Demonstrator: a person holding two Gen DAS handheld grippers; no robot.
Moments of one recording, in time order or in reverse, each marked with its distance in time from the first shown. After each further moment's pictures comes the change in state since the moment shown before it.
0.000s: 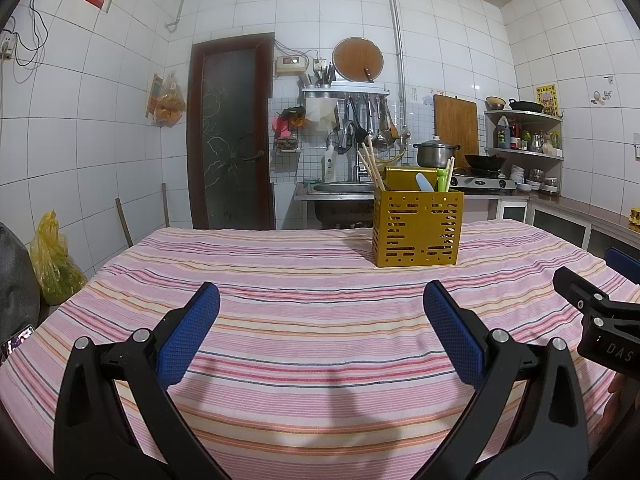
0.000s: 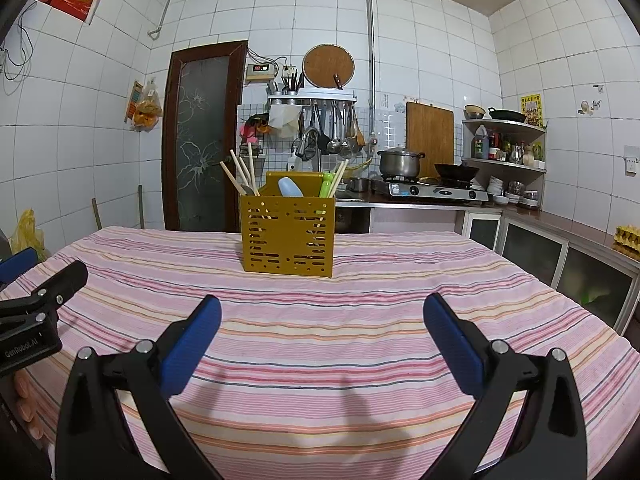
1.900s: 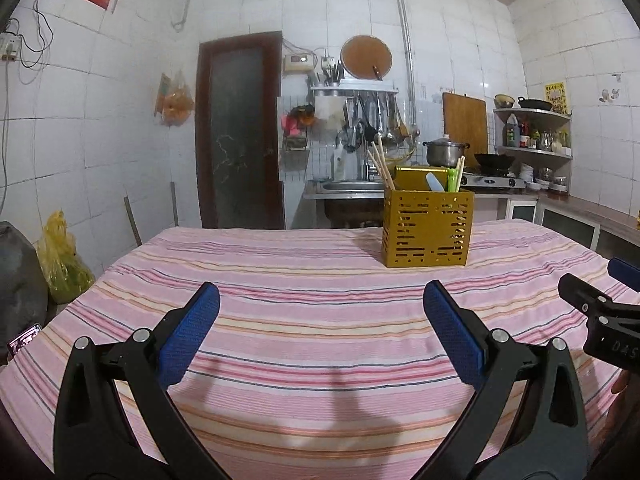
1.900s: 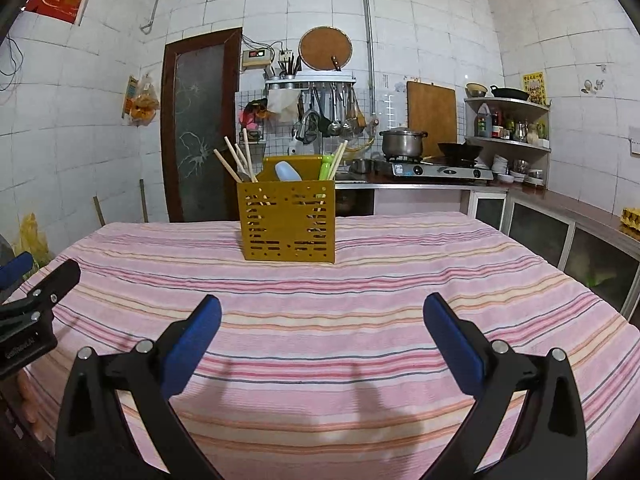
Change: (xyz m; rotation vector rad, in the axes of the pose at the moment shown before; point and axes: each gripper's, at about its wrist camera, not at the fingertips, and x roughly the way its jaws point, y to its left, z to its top) left arm 0.004 -0.004 0.003 -0.002 0.003 0.038; right arm 0.014 -0.006 -0.001 0.044 0.059 0.022
